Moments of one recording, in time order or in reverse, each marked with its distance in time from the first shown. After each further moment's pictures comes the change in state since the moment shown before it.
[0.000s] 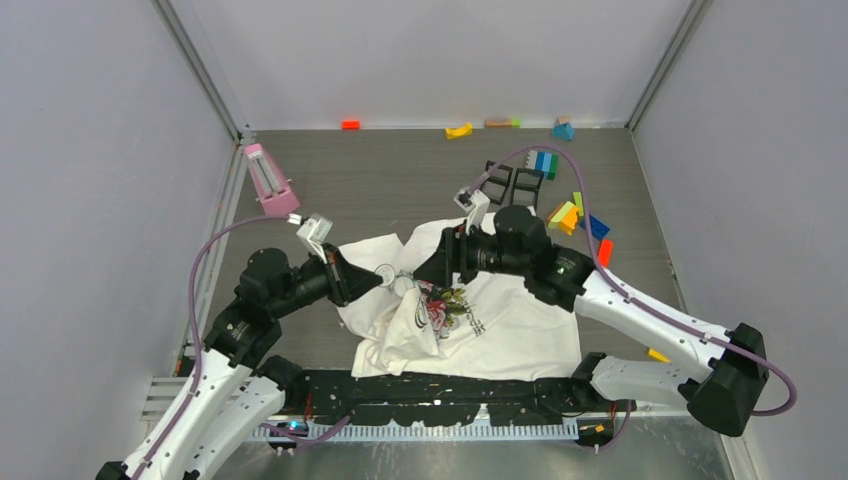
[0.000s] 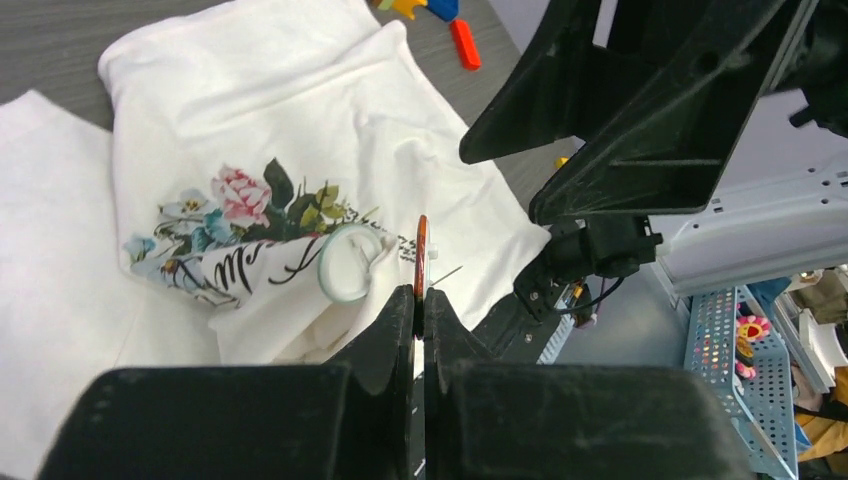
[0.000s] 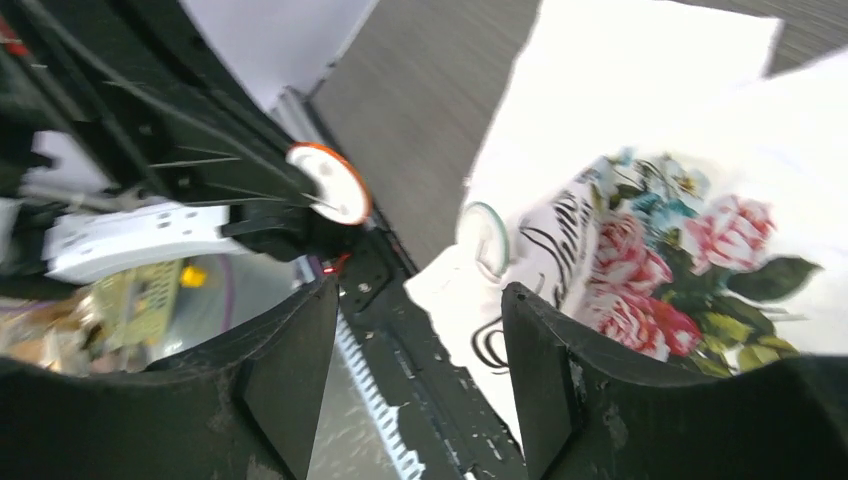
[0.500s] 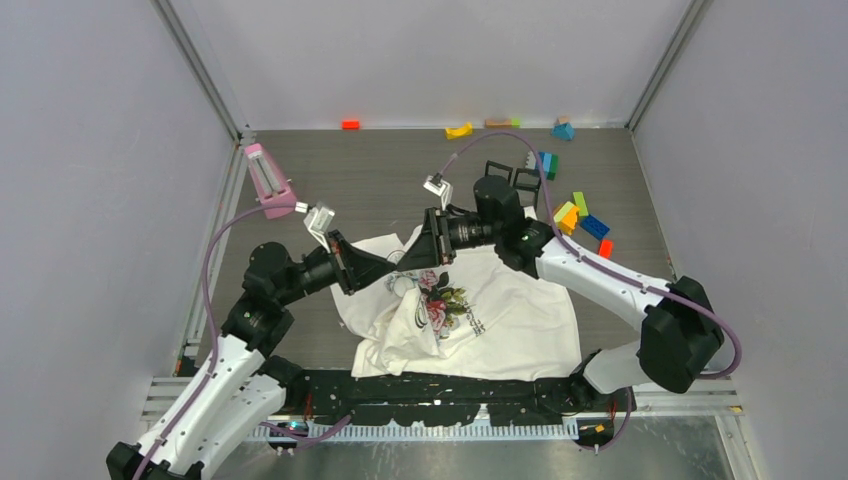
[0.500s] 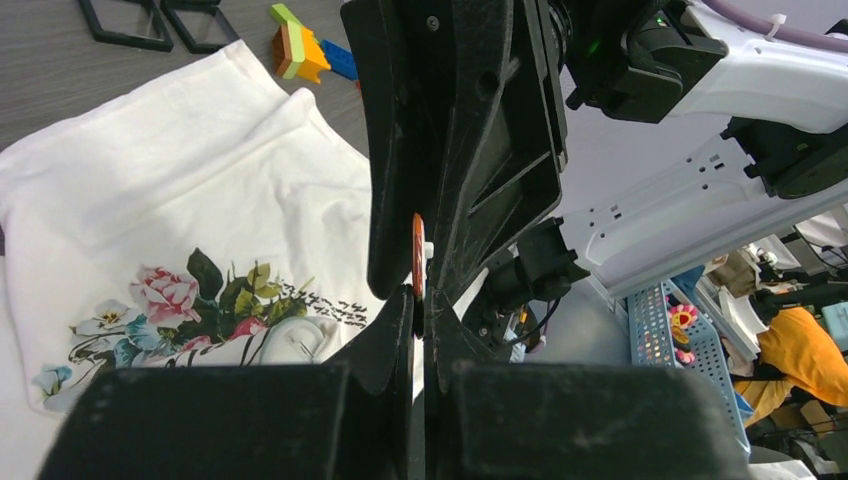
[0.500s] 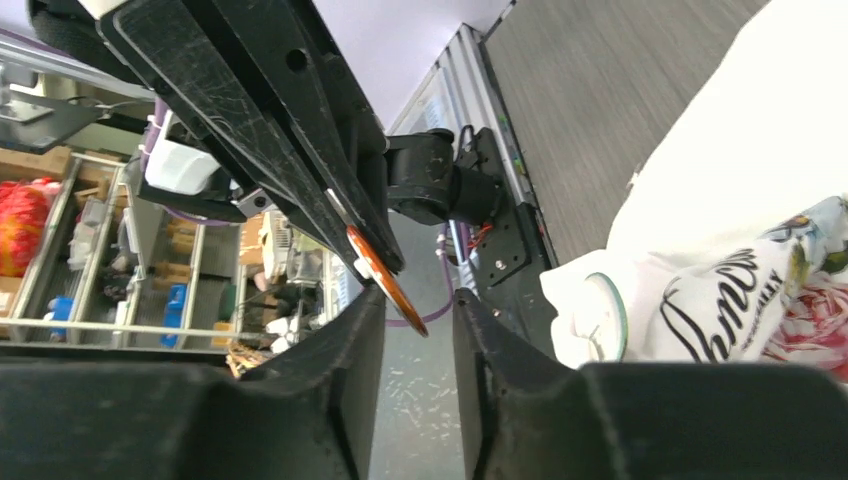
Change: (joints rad) left arm 0.042 0.088 -0.087 0.384 0.174 -0.100; right arm -0.081 0.289 0.089 0.269 -0.462 0.212
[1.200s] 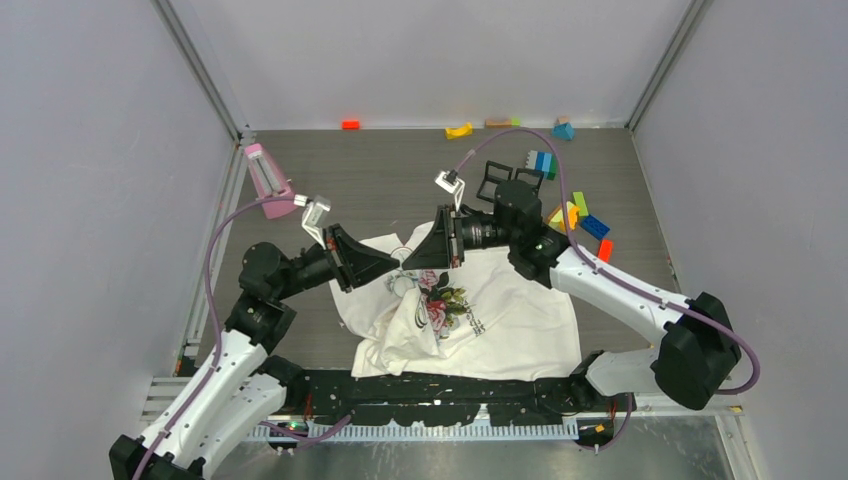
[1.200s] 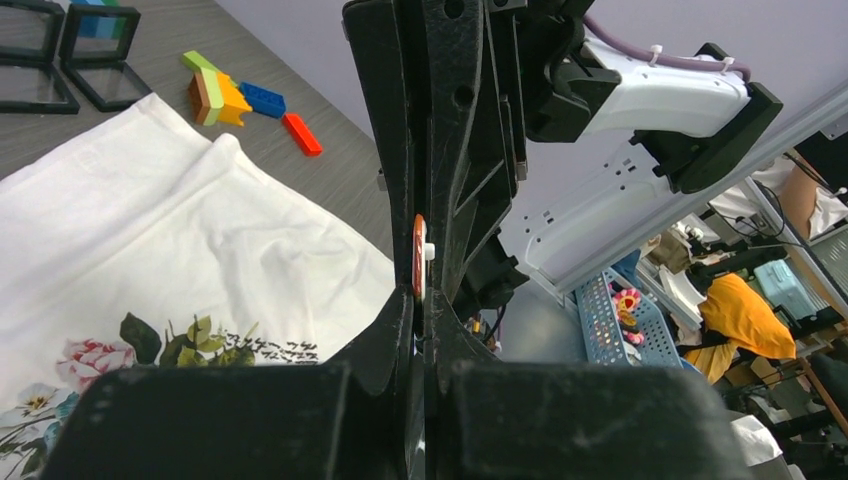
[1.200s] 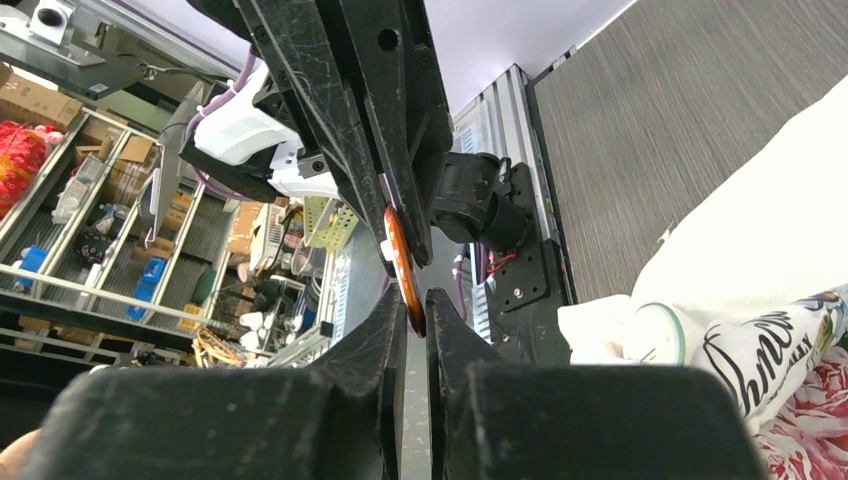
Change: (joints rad) left arm -0.003 0.021 -0.009 0.217 0.110 -0.106; right arm 0.005 -0.123 -0.084 0.179 -0.020 -0.014
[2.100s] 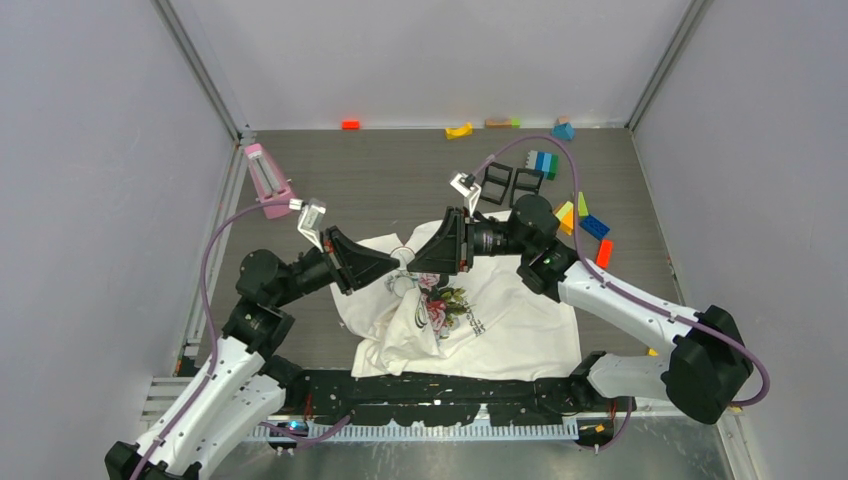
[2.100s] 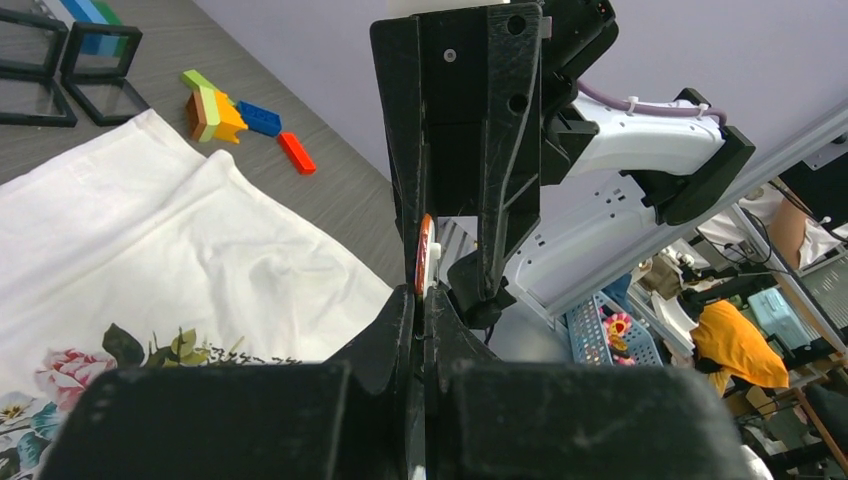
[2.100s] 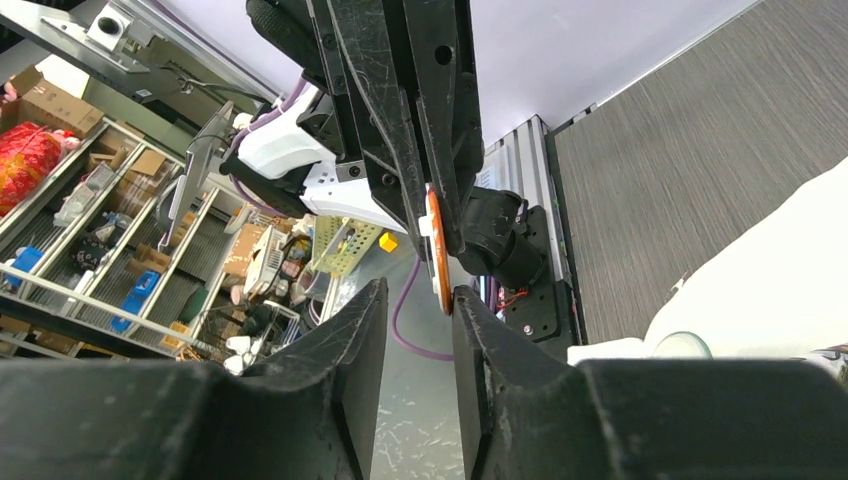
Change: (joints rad) left arm -0.027 -0.051 -0.002 -0.024 -0.096 -0.029; right arm -0.003 -0.078 -0.106 0.213 0.025 0.082
